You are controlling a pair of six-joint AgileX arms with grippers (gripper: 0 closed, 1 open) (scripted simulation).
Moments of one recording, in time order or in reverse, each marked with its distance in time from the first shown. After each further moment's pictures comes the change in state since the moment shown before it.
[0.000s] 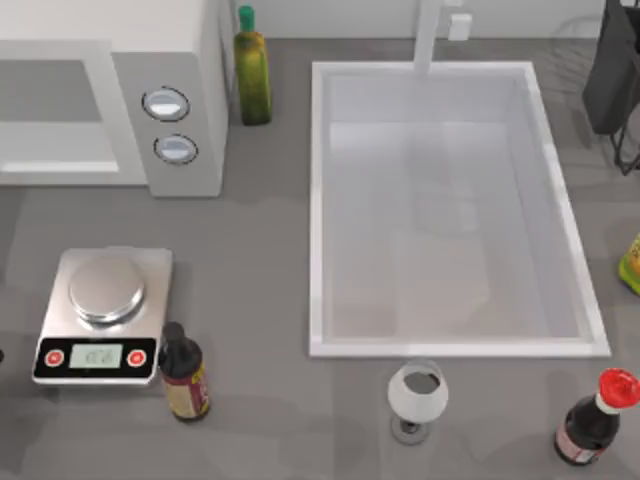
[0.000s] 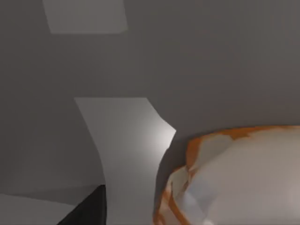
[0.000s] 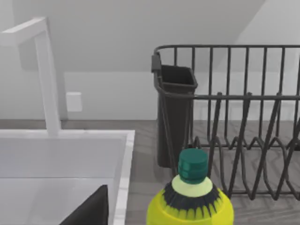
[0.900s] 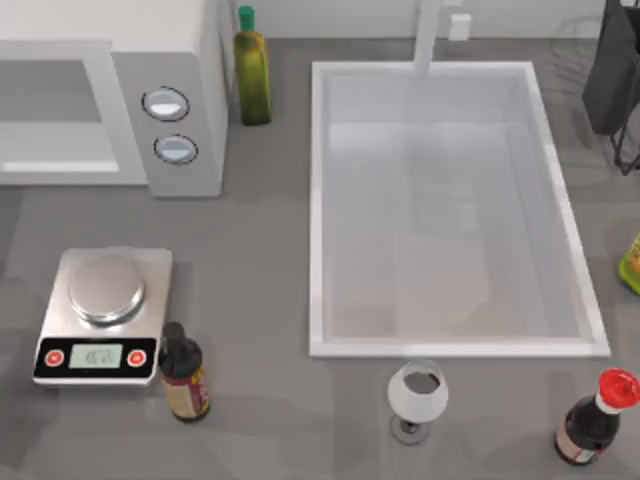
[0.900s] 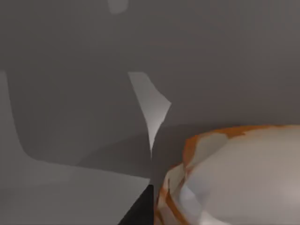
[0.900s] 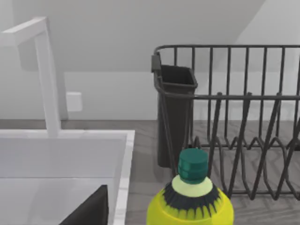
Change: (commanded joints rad) left arm 0.004 -0.092 0.065 -0.117 0.014 0.005; right arm 0.000 0.000 0.000 0.000 0.000 0.000
